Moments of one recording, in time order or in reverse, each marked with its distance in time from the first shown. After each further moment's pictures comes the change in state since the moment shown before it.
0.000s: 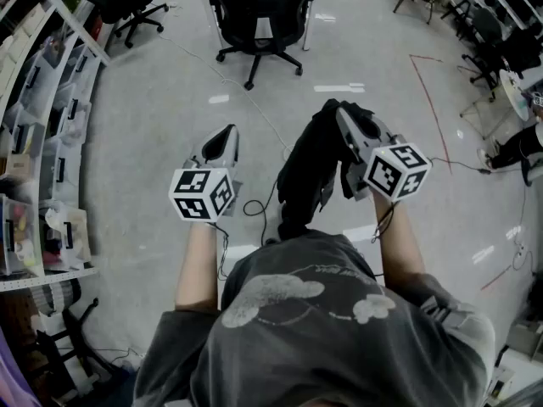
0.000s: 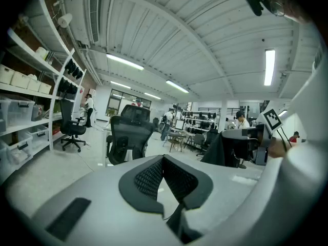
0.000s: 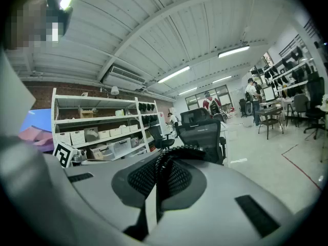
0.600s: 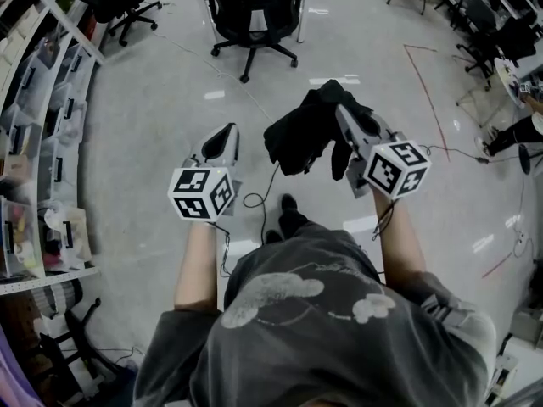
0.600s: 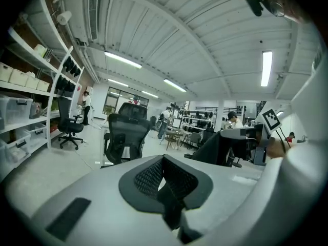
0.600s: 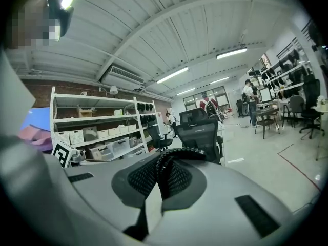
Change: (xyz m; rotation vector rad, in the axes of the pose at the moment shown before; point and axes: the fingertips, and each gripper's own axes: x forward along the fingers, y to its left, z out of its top) left arm -0.025 -0.014 -0.011 -0.001 0.016 -0.031; right arm -0.025 0.019 -0.012 0.004 0.002 -0.030
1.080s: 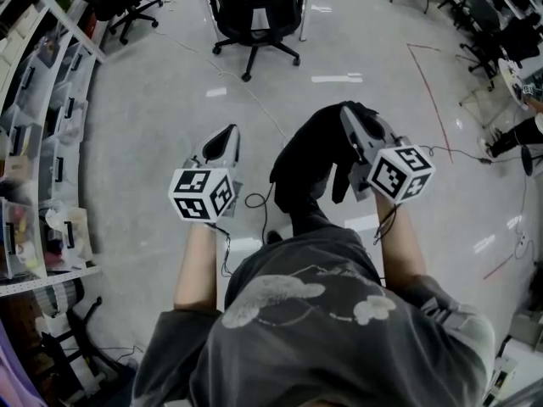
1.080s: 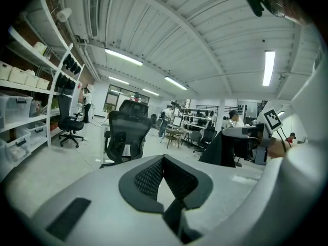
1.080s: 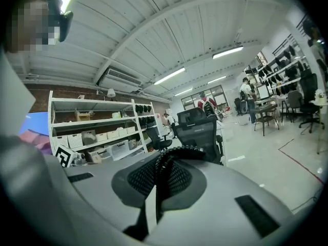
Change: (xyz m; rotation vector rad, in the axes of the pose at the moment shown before) left arm 0.014 0.008 -0.005 -0.011 0.023 0.003; right arm 0.006 -0.014 0.001 0.032 -0.020 -0.002
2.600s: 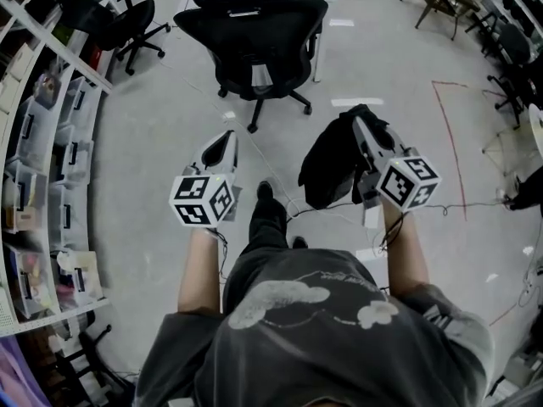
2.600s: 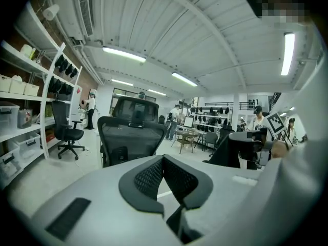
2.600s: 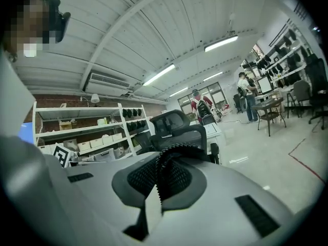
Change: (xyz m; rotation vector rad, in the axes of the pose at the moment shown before) left arm 0.332 0.111 0.118 0.033 -0.011 0.109; right arm 0.246 -0.278 0.106 0.063 -0.013 0.016
